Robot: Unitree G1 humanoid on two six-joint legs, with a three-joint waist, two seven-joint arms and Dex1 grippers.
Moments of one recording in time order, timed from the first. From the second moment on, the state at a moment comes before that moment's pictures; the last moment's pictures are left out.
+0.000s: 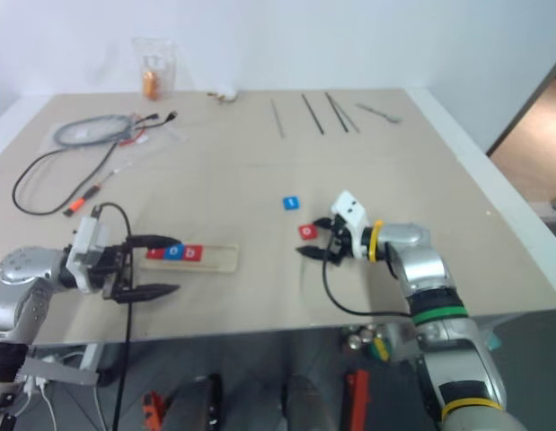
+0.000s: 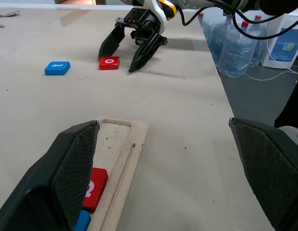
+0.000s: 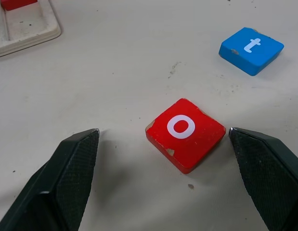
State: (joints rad) left arm -0.28 0.71 0.10 0.06 -0.55 0.12 -1.43; right arm -0.66 -0.54 0.11 0.45 0.16 0.28 1.10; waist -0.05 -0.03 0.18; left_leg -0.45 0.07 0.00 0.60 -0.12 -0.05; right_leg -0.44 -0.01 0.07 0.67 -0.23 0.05
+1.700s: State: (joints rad) left arm -0.14 0.77 0.26 0.03 -0.55 0.10 -1.34; right arm -0.72 -0.29 0.25 -0.25 0.38 1.20 0.65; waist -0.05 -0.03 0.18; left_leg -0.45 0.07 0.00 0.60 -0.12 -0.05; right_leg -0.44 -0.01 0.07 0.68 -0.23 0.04
